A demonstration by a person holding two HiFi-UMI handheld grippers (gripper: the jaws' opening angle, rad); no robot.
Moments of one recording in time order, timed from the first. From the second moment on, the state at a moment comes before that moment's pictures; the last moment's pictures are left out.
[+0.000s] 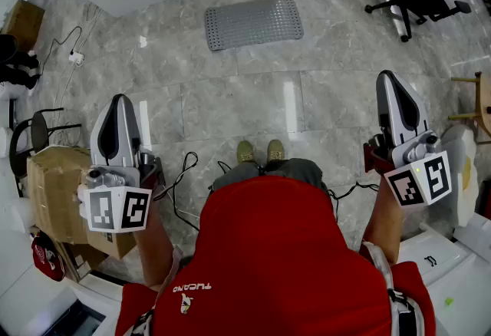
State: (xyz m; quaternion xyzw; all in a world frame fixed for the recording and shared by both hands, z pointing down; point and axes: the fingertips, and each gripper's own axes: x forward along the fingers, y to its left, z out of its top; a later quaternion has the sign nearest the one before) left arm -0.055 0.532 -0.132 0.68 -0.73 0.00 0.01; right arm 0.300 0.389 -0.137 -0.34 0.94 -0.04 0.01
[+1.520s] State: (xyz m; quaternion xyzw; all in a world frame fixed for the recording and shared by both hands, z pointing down) left arm -0.021 0.483 -0.126 0.64 -0.77 -0.02 0.02; right arm 0.349 0.326 -0.117 -0.31 0.95 -0.04 0.00
